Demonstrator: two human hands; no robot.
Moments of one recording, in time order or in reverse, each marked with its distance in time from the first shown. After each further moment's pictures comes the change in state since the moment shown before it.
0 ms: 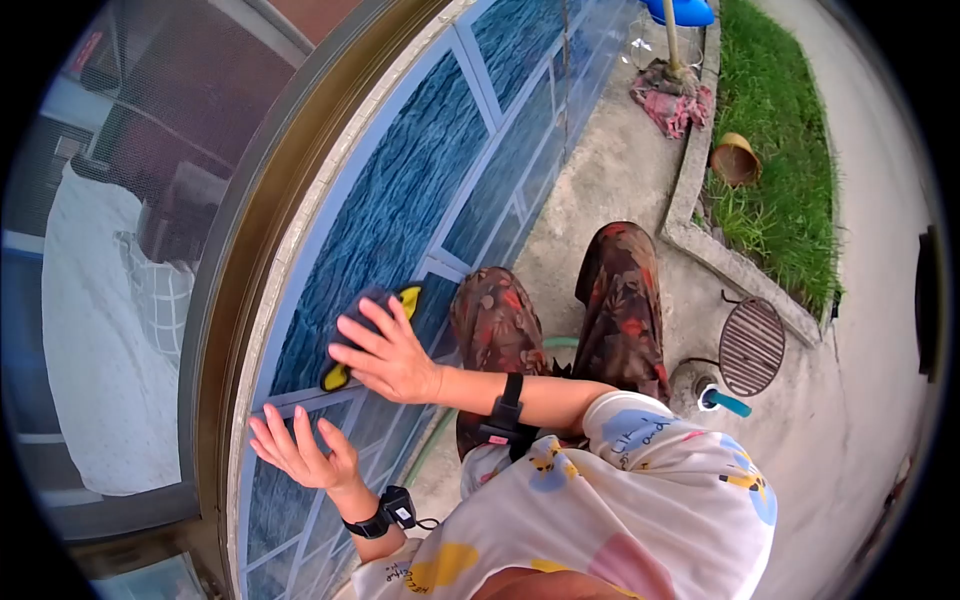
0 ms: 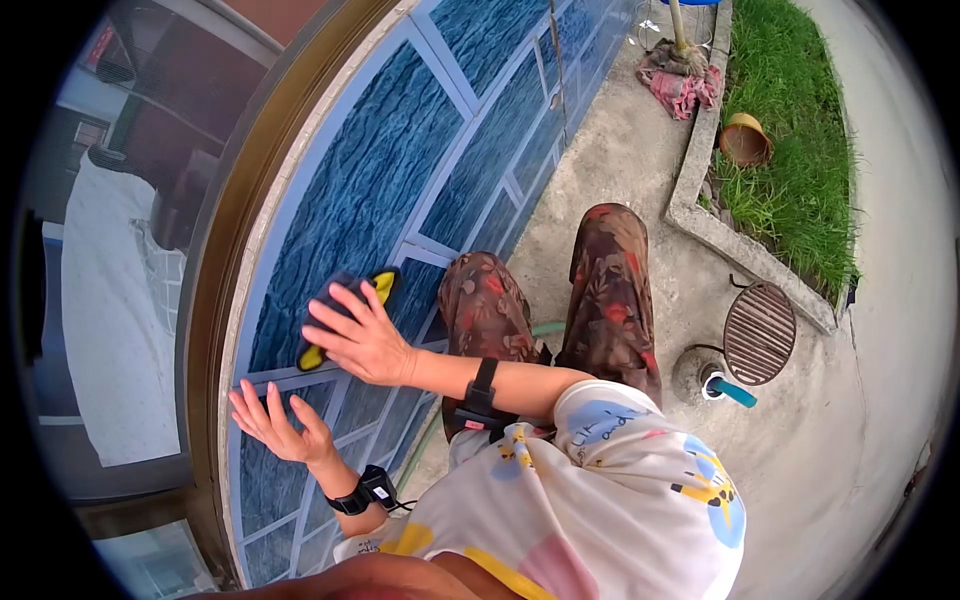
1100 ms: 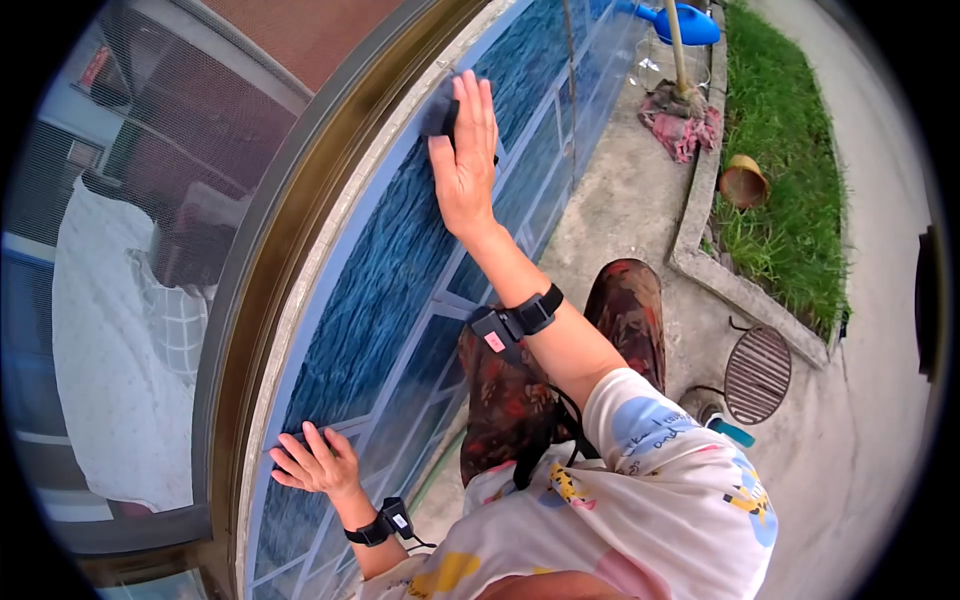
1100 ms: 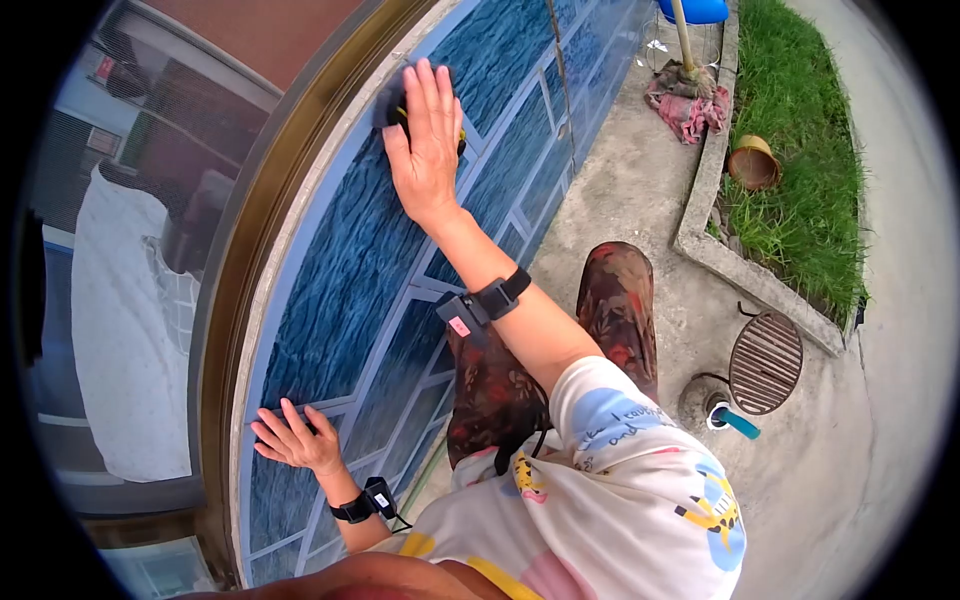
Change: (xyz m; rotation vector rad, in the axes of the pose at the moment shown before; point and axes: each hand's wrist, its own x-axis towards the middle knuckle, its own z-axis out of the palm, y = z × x) left_hand -0.030 -0.018 0.038 0.413 0.024 0.107; right_hand 0.171 0.137 -0.119 -0.210 0.514 0.134
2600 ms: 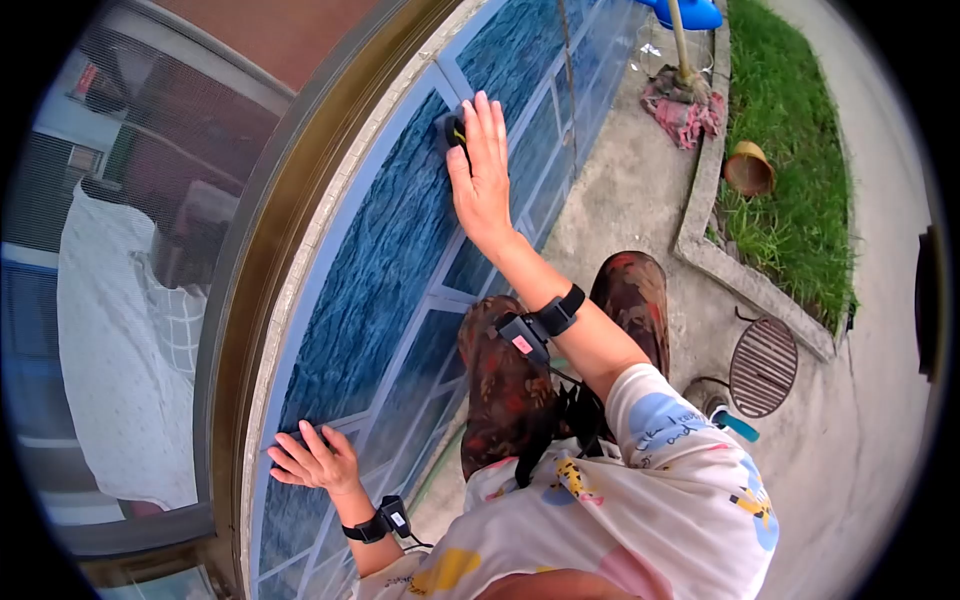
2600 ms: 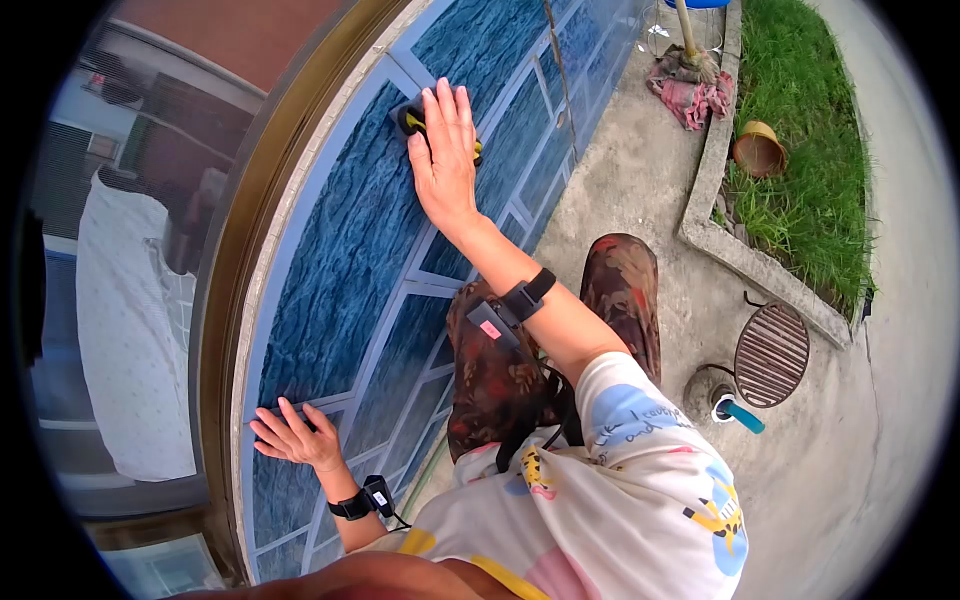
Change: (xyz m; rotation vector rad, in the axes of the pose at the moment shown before) left_hand -0.002 0.000 0.000 -0.006 -0.018 0.013; right_hand -0.029 0.031 -0.017 -0.044 -0.043 0.071
